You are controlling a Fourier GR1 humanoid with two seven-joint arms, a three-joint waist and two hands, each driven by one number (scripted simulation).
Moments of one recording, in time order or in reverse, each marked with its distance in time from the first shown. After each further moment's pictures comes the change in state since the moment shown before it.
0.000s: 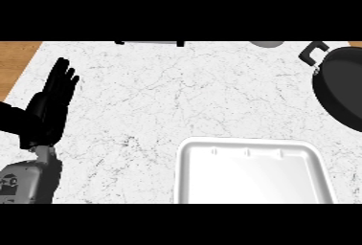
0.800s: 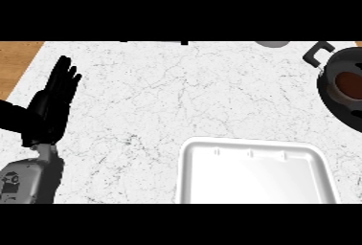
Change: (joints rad) left arm -0.014 -0.007 0.002 0.008 0.005 -0.011 -0.006; right arm -0.337 0.112 0.115 0.590 0.247 -0.050 -0.121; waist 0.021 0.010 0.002
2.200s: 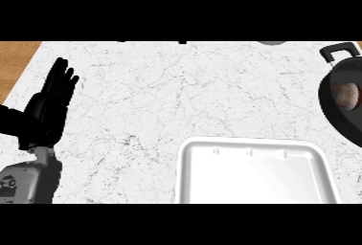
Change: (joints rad) left arm 0.019 -0.002 0.006 -0.020 0.000 0.002 0.002; right arm -0.073 -0.183 -0.228 0.171 -0.282 0.489 0.161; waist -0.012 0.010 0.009
